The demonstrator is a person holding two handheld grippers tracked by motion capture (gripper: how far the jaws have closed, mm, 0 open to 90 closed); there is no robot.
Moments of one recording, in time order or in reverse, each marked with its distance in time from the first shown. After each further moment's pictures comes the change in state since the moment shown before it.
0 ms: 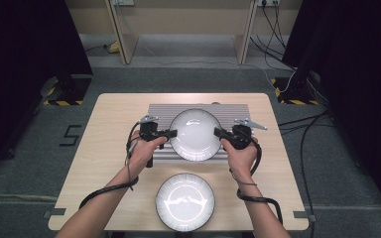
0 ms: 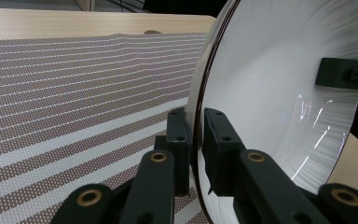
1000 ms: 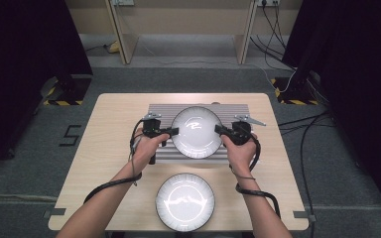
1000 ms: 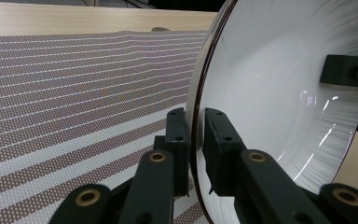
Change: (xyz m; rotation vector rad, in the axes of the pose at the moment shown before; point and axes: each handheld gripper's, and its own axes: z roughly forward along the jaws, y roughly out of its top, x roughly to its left) left arm 0.007 0.005 0.016 0.019 0.020 -0.014; right arm -0.009 0.007 0.013 0.011 -0.025 0.017
